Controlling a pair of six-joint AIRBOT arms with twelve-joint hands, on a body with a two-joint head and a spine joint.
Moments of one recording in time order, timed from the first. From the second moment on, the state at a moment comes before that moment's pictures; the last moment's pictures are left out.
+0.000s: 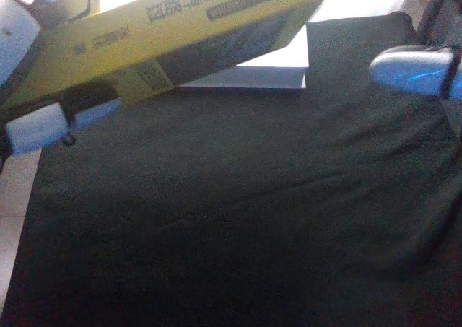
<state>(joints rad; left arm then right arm) 0.73 -0.71 0.76 -0.17 -1.29 1.66 -0.53 -0.93 1.23 -0.36 1.05 -0.29</state>
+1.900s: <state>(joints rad) 0.58 -0.80 0.83 -0.18 -1.05 1.73 -0.40 -0.94 1.23 -0.41 1.03 -0.33</state>
